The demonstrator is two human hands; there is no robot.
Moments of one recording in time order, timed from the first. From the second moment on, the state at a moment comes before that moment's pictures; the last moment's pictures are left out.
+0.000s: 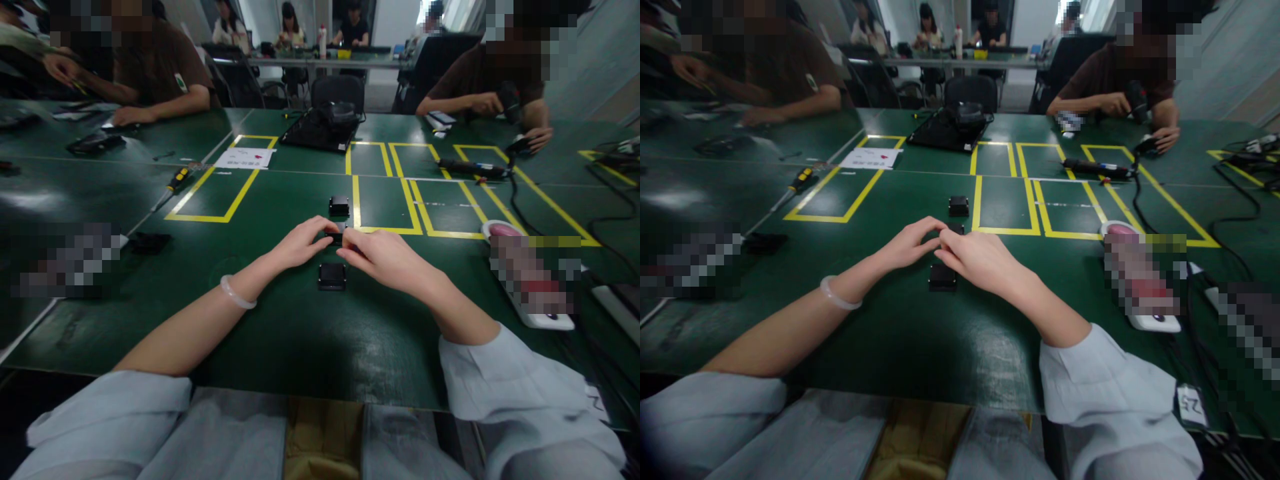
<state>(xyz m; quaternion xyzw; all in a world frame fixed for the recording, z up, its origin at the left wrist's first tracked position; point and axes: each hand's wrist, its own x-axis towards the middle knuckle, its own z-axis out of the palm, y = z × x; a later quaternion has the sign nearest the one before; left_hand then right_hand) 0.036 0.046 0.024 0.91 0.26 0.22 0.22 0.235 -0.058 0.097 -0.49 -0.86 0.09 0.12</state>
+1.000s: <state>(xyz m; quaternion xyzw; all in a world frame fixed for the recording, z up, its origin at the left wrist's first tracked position) 0.012 -0.012 -0.005 0.90 0.30 0.16 0.26 0.227 -0.075 0.112 -0.53 -0.85 0.04 0.03</state>
